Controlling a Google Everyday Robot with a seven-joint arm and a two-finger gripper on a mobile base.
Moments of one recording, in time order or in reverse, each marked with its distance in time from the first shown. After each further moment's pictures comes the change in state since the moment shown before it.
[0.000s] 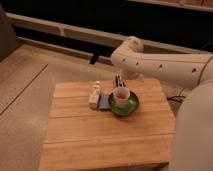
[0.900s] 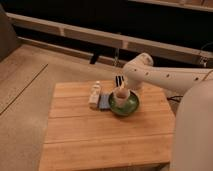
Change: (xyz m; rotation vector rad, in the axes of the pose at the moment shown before) arm 0.039 0.010 0.081 -0.153 0.116 0.091
